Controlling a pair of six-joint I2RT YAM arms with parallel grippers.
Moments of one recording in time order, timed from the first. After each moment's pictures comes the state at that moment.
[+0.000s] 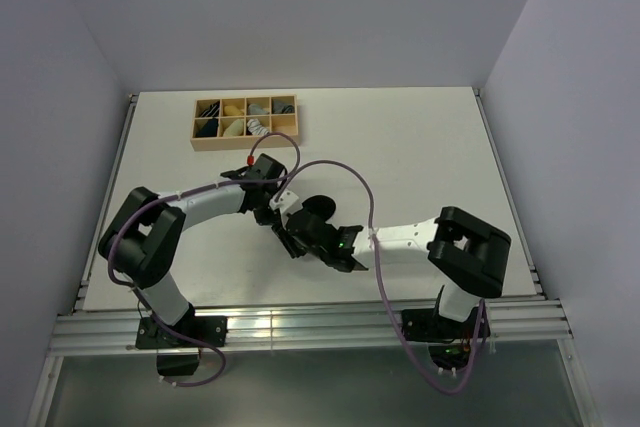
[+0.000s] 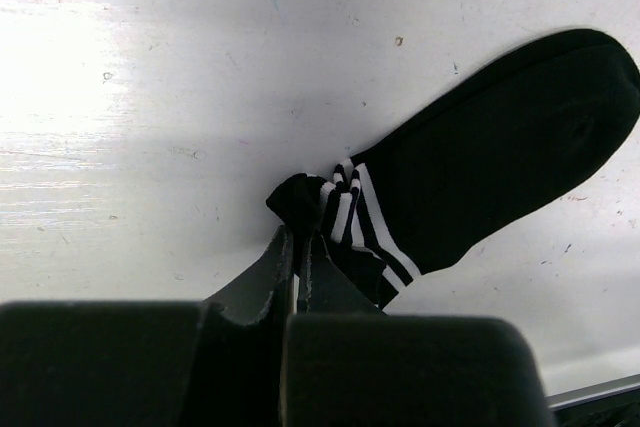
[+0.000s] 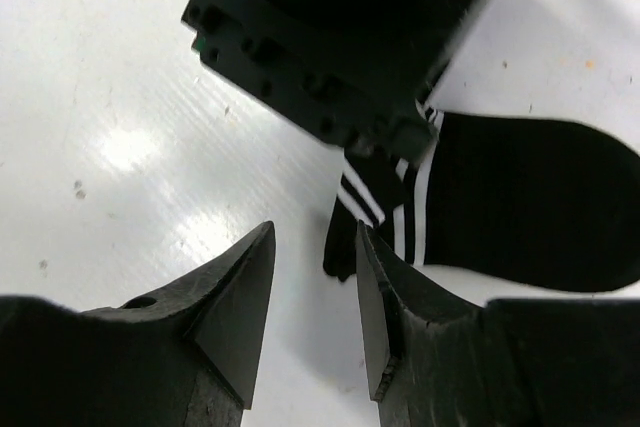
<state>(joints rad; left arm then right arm) -0.61 1.69 0.98 -0.42 0.00 -0.82 1.13 1.65 0.81 0.20 0.29 0.22</state>
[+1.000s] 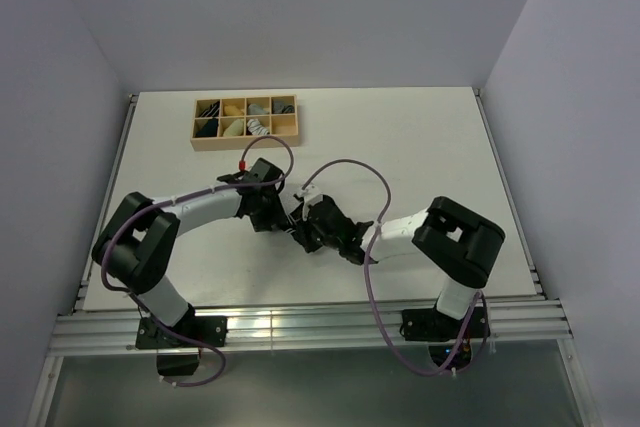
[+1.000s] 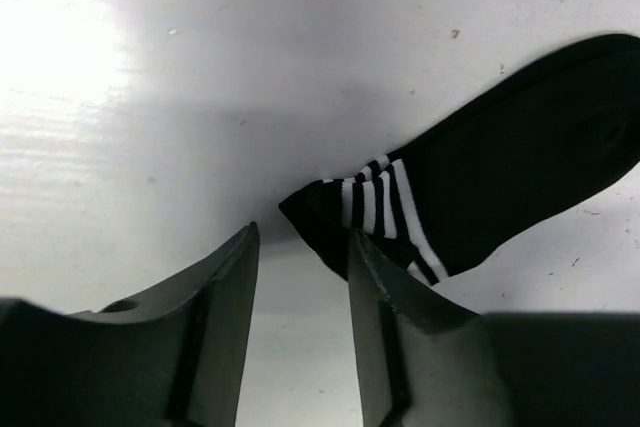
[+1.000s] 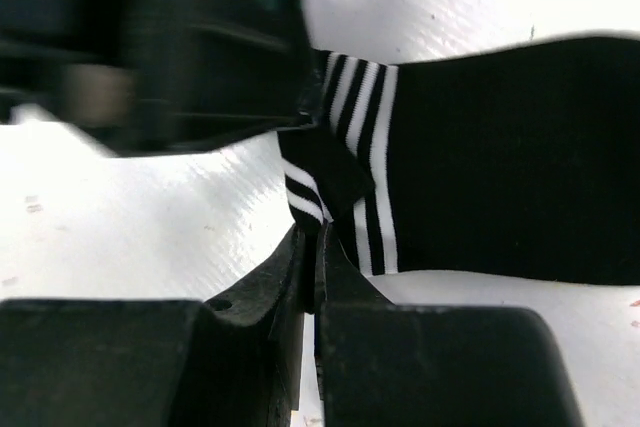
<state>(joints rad) -0.61 1.66 0.95 -0.44 -0.05 -0.91 1.01 1.73 0.70 0.39 0.14 0.35</state>
